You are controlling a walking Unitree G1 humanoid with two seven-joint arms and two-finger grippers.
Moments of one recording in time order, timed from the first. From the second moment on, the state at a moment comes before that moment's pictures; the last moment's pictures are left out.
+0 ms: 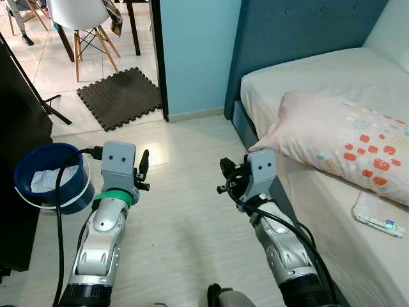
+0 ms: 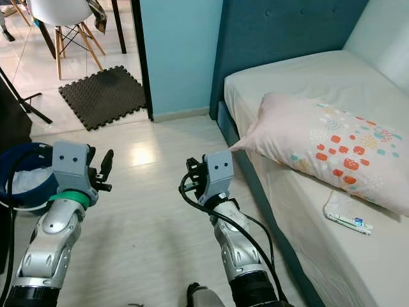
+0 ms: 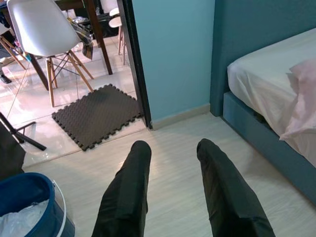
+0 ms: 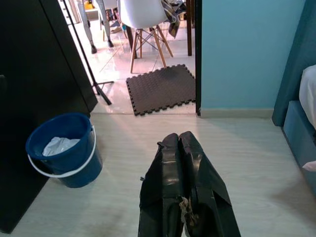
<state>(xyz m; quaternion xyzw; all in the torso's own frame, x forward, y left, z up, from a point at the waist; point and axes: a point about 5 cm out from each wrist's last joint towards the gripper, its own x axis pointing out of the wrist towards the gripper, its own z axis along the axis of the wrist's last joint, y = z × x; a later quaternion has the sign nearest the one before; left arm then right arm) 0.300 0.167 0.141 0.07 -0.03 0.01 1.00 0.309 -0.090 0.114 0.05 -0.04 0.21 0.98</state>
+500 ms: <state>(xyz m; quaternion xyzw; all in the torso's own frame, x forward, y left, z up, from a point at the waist) 0.300 0.167 0.141 0.07 -0.03 0.01 1.00 0.309 -0.089 0.113 0.06 -0.03 0.21 0.98</state>
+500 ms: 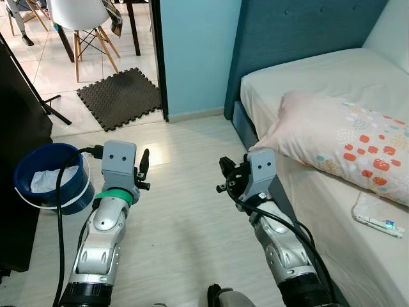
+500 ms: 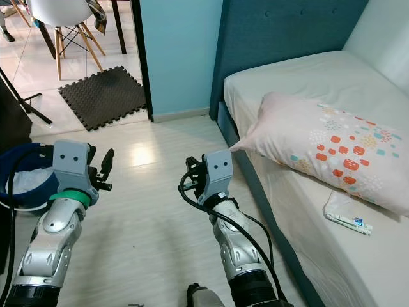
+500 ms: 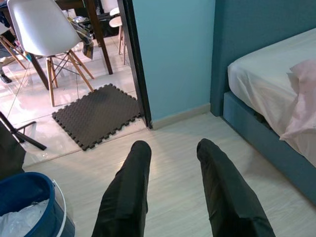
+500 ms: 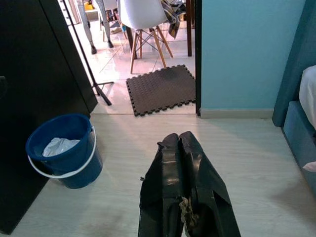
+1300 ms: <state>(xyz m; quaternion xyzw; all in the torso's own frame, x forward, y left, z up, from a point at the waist) 0.300 0.168 0.141 0.07 -0.03 0.01 1.00 0.310 -0.090 0.110 0.05 -0.03 0.21 0.98</state>
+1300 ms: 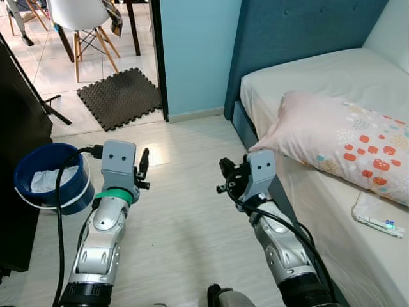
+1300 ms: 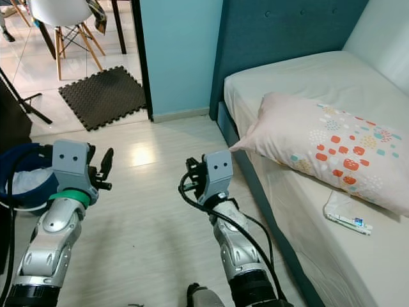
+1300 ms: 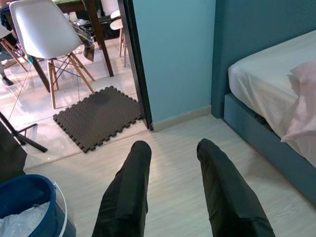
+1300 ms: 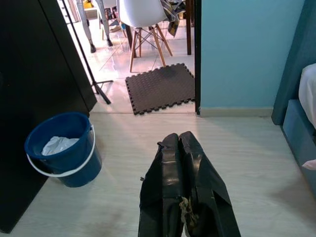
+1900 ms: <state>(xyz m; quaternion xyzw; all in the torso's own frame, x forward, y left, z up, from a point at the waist) 0.279 0.179 0.087 0.08 0.06 0.02 0.99 0.294 -0.168 0.089 0.03 0.01 0.07 1.00</state>
